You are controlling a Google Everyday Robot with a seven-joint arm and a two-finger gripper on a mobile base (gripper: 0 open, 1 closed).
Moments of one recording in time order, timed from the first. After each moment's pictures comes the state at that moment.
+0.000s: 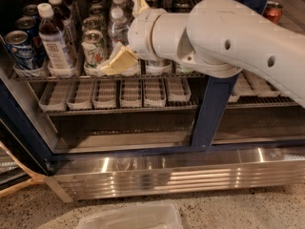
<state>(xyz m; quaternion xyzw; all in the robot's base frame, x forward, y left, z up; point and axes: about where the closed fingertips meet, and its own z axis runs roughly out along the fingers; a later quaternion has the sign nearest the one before) 0.591 0.083 1.001 -0.53 0.57 0.08 0.62</state>
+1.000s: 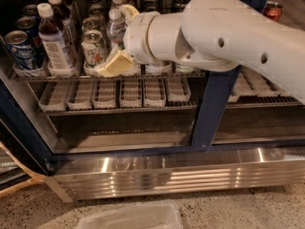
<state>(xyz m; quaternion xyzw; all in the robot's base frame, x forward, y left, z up) 0.578 0.093 0.985 -0.56 0.58 0.10 0.58</state>
